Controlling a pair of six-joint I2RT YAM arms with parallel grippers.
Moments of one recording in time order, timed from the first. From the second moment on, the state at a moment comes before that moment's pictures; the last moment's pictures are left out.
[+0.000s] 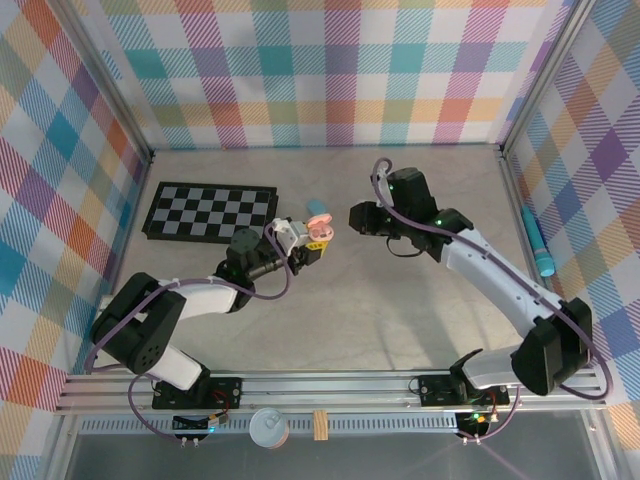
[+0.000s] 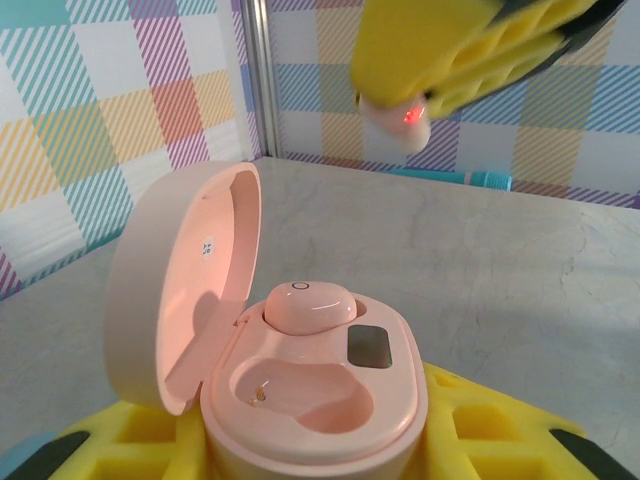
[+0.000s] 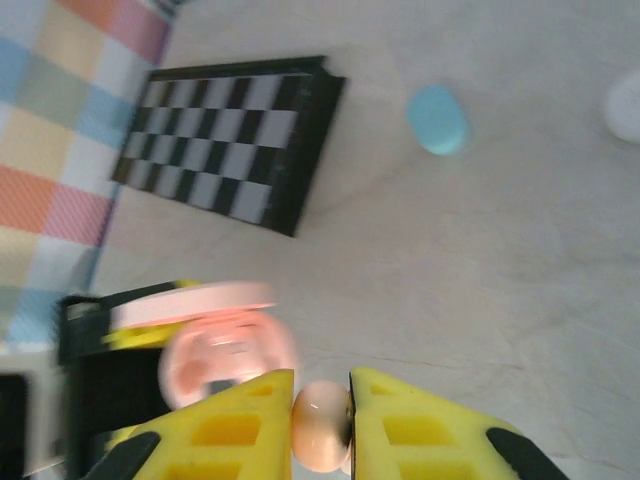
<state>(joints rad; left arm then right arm) -0.54 1.52 0.54 0.92 0.50 0.11 0.57 1.35 1.19 -0.47 -0.27 0.56</state>
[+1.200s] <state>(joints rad) -0.59 1.53 0.56 0.94 0.42 0.10 0.69 1.45 1.14 -0.23 -0.36 0.56</state>
